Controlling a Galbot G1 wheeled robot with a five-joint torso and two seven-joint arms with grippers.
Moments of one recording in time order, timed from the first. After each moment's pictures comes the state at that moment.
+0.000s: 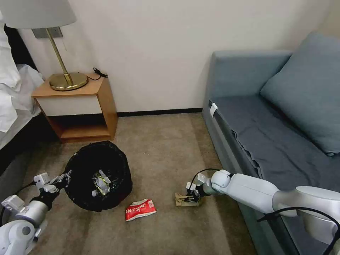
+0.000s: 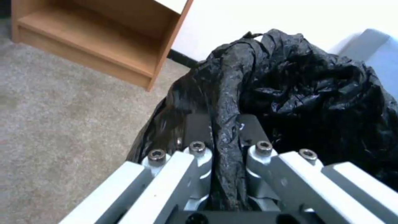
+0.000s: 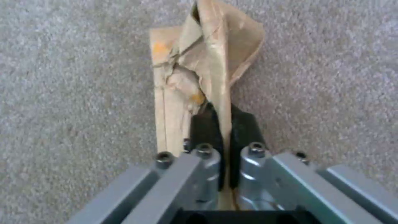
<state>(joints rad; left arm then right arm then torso) 1.46 -1.11 -0.96 -1.67 -0.95 0.26 0.36 -0.23 1.09 -1.10 0.89 0.69 -0.23 -0.56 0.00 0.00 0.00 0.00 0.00</state>
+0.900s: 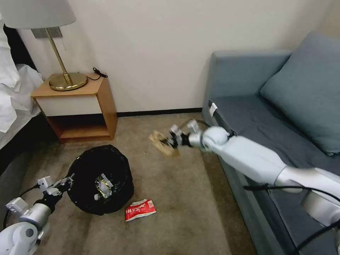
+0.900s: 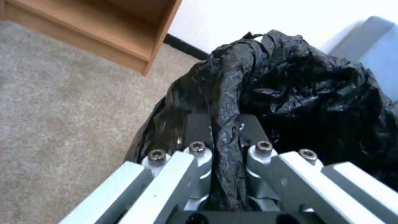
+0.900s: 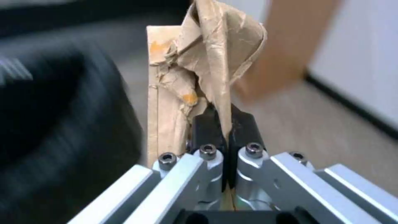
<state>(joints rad) 1.45 -1.11 -0.91 -1.64 -0.95 0.25 0.37 -0.03 1.15 -0.68 1.26 0.91 -0.27 -0.40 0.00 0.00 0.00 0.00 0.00</state>
